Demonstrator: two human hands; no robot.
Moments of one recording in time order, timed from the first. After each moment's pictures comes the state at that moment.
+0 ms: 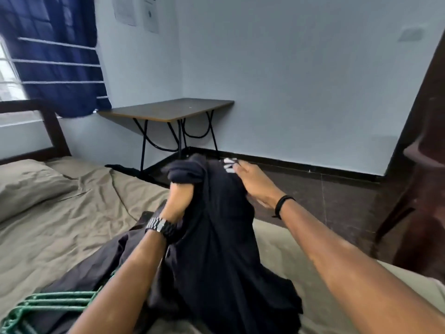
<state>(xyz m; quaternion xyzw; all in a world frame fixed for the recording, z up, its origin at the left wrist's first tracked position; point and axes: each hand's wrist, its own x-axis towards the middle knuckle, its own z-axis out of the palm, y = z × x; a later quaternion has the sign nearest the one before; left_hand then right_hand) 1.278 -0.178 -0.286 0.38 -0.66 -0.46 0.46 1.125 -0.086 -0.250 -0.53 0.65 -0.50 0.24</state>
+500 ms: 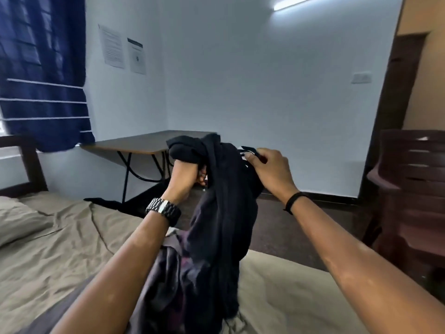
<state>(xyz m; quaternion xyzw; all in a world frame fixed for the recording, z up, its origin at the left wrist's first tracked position) 1.238 -0.140 -0.165 0.19 -0.69 -0.48 0.51 1.093 -0.019 -0.155 -0.50 0.66 -0.54 -0.11</state>
